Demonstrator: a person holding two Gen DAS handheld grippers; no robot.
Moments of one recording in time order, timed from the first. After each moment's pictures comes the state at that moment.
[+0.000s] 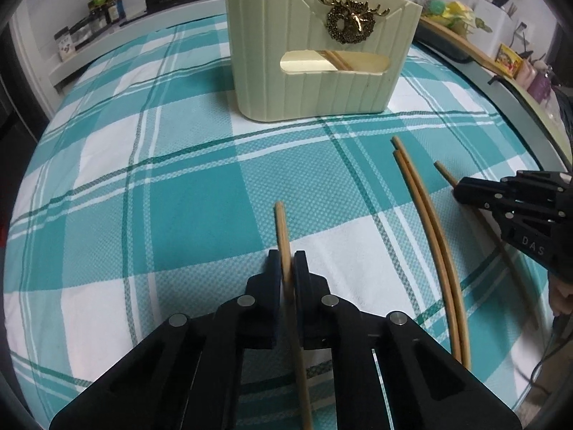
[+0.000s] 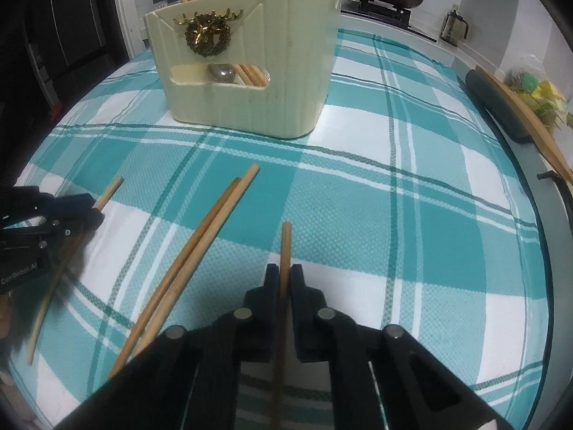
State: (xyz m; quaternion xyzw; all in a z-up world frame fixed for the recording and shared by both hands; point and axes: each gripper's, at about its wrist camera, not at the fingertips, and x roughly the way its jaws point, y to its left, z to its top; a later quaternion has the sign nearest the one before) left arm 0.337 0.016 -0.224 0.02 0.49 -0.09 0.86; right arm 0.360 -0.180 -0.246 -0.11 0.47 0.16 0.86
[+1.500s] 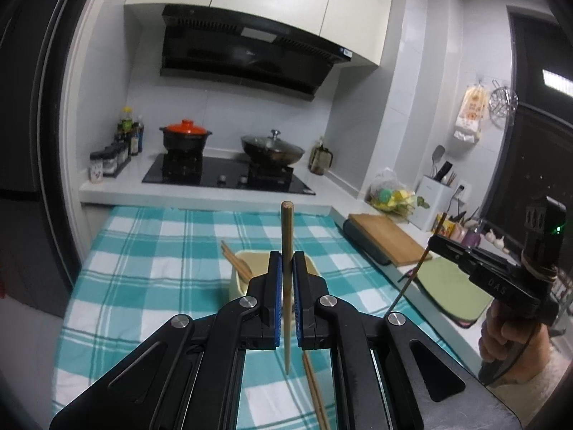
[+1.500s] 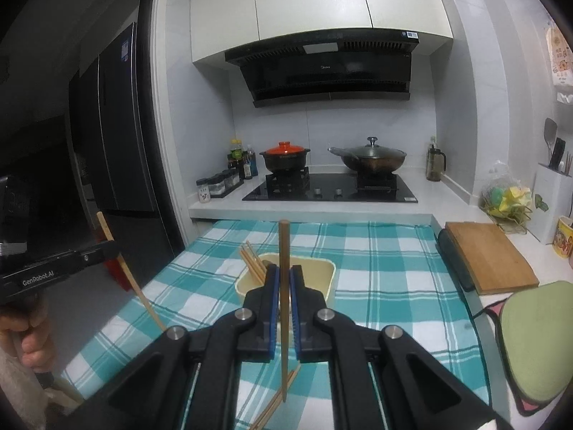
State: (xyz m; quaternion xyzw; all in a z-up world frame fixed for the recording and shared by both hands) left arm 0.272 0.072 0.052 -0.09 0.20 -0.13 0.97; right arm 0.281 -0.212 0.008 0.00 0.18 0.22 0.96
